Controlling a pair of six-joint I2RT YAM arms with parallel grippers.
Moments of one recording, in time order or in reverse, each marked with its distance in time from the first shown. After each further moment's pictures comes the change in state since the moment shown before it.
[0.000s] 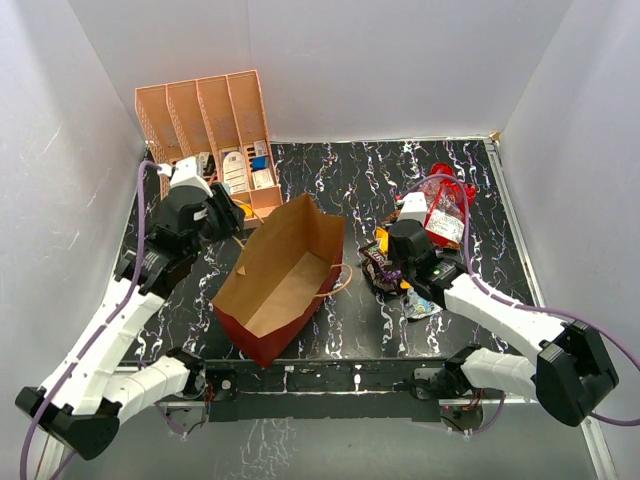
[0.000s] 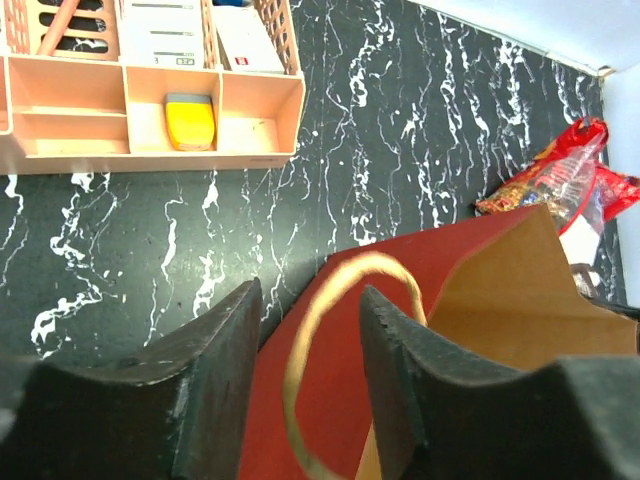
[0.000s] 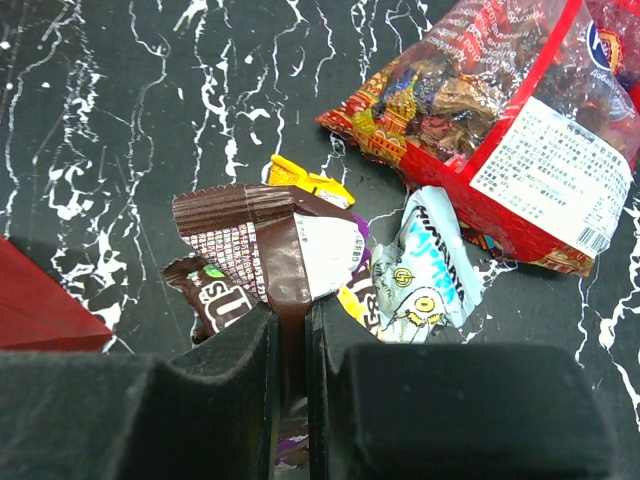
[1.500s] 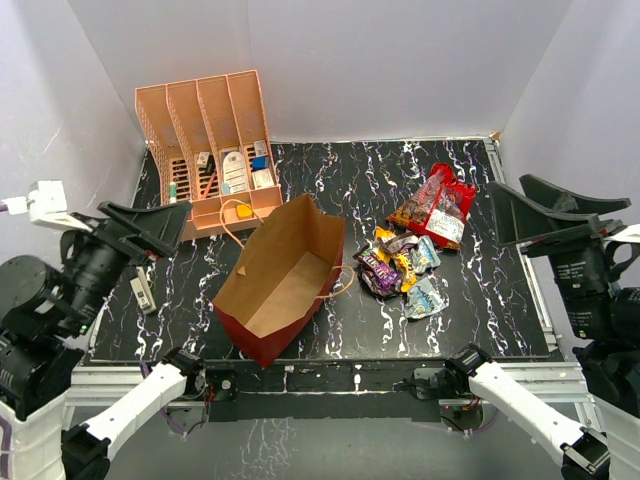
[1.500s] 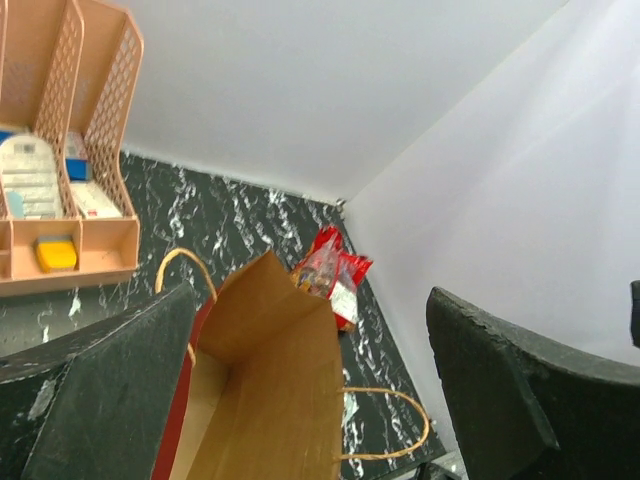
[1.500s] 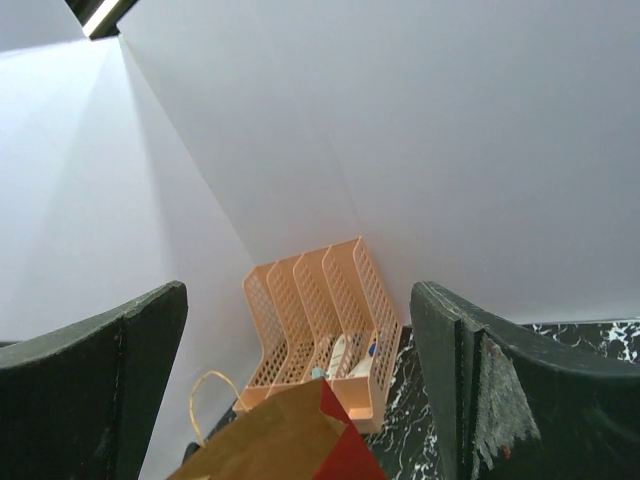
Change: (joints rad) left arm 0.000 -0.285 0.424 -0.205 0.145 -0.076; right arm -0.056 -0.558 0.714 -0.287 -0.316 0.121
